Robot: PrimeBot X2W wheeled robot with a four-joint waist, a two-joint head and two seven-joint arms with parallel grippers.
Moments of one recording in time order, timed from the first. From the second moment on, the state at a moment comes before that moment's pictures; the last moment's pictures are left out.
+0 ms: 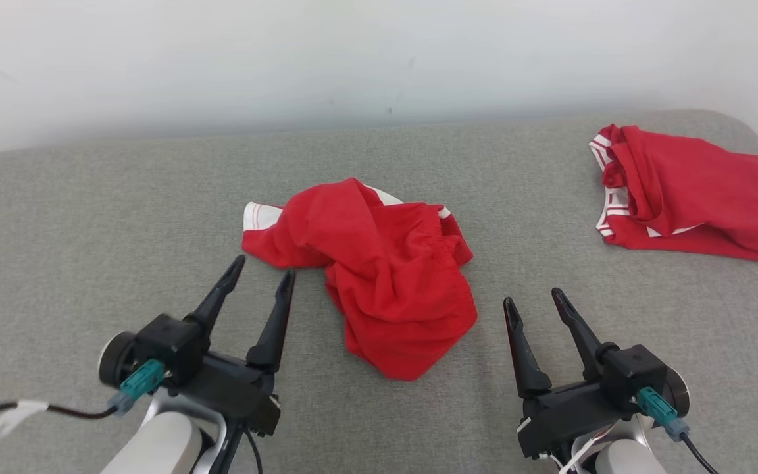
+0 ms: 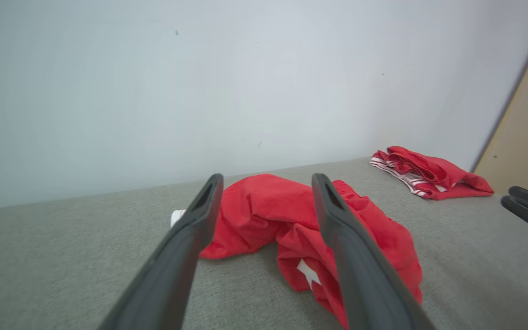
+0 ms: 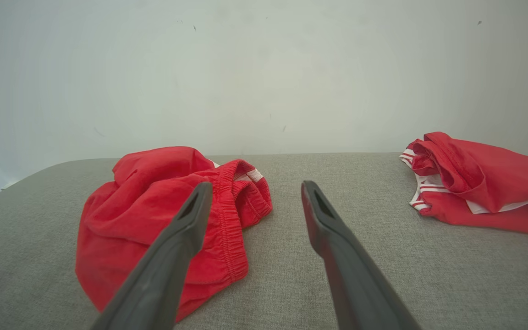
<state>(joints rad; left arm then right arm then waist) -0.54 0.31 -0.65 0.19 -0.55 0.13 -0.26 -0.23 -0.06 0.29 0.25 0.10 0.13 -0.26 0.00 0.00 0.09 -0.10</state>
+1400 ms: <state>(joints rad) -0.12 0.18 -0.09 0.06 -0.28 0.13 -0.26 -0.49 -0.19 0.51 0.76 0.36 0.13 -0.17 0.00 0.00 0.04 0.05</state>
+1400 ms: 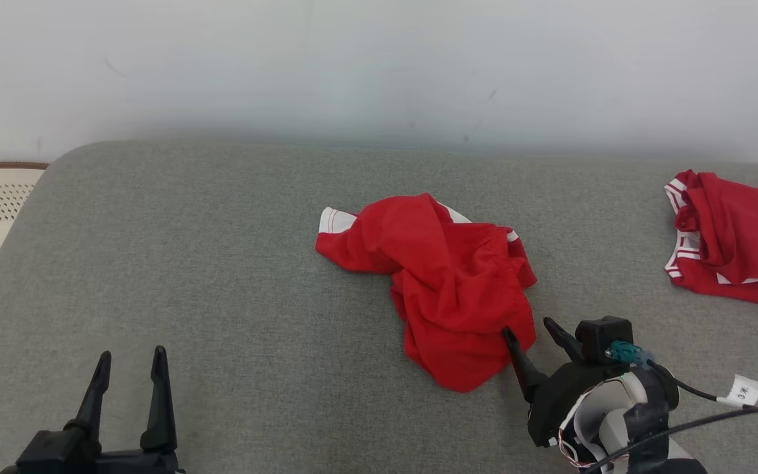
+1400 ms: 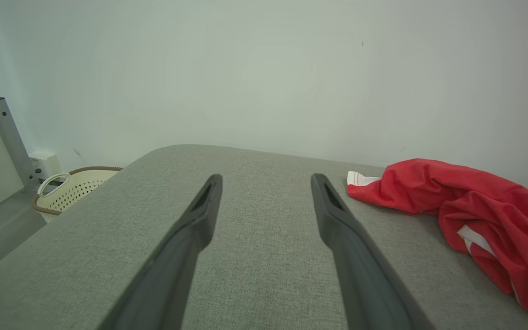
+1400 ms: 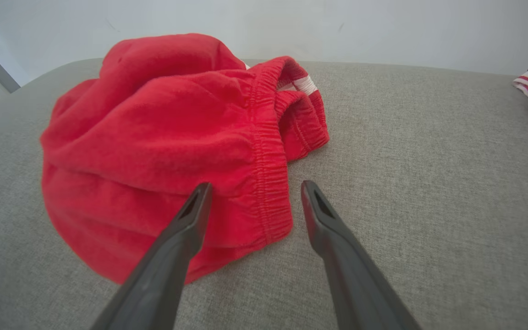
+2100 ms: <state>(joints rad) -0.13 0.11 -0.01 0.10 -0.21 0.04 -0.26 -0.69 -0.18 0.77 1.08 0.61 0.13 -0.10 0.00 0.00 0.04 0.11</state>
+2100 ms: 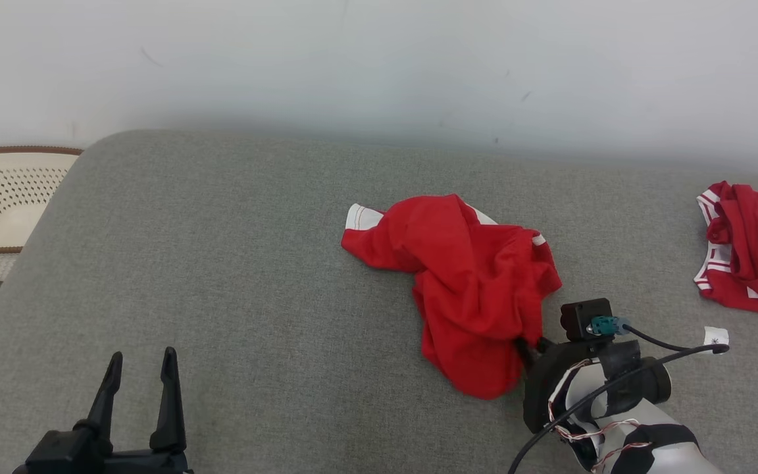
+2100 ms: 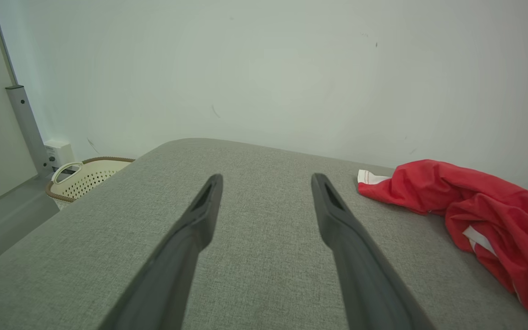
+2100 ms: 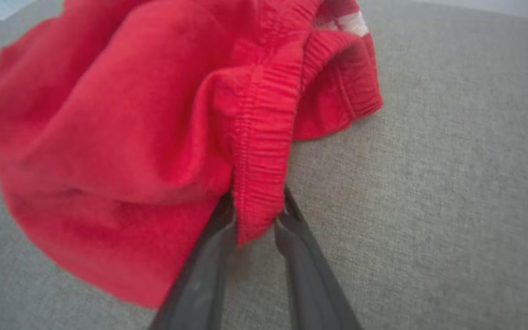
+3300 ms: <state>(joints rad) -0.10 0.07 0.06 0.12 -0.17 -0.02 -0.26 -1.02 -0.17 0.89 0.76 0.83 0.13 -0.26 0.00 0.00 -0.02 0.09</state>
